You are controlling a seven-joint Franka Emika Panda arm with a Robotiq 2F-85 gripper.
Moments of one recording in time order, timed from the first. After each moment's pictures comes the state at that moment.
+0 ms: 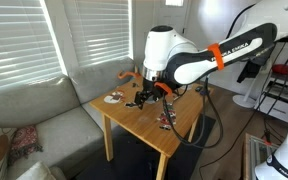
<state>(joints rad) 0.18 0.10 0.13 -1.97 -0.20 2.21 0.68</state>
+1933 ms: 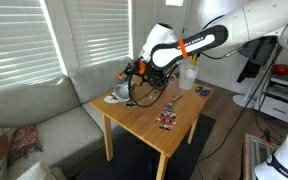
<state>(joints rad) 0.06 0.32 0.02 -1.74 0.06 2.56 0.98</state>
